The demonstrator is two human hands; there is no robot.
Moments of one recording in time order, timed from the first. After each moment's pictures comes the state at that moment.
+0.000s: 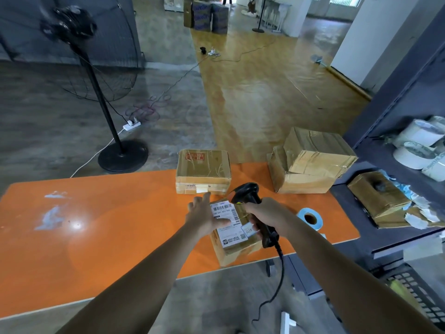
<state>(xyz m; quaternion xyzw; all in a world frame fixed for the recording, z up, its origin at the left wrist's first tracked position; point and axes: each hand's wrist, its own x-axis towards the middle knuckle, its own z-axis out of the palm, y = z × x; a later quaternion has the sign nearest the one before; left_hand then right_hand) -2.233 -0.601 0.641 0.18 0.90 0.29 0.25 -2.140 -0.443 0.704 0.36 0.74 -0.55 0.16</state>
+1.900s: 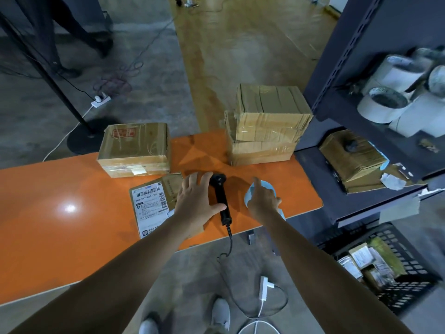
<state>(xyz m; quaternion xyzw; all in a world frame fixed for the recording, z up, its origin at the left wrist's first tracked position) -2.156 -0.434 0.619 0.30 0.92 0.19 0.13 -2.082 -0.259 0.562 0.40 0.89 -0.21 0.09</state>
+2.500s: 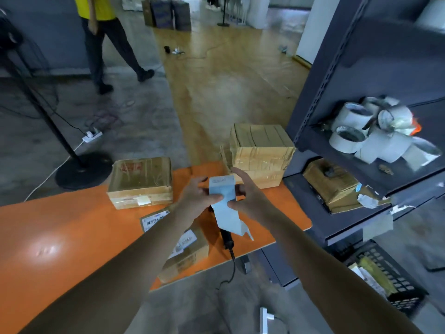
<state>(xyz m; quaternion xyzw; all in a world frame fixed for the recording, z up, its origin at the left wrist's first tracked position) -2.202 -0.439 0.672 0.22 0.79 0.50 0.27 -2.089 -0.293 0.687 0.20 0.80 -0.56 -0.04</state>
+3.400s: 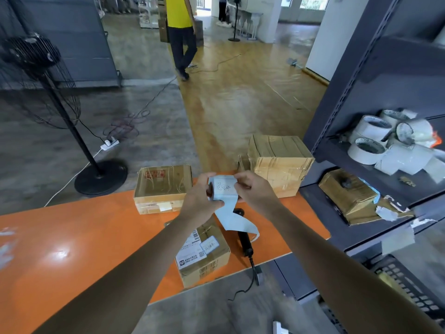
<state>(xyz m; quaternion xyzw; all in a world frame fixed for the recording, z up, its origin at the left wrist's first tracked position) -2.218 -0.487 0.698 0.28 0.81 0.49 0.16 -2.134 -0.329 0.712 0.22 0.81 -0.53 -0.11</state>
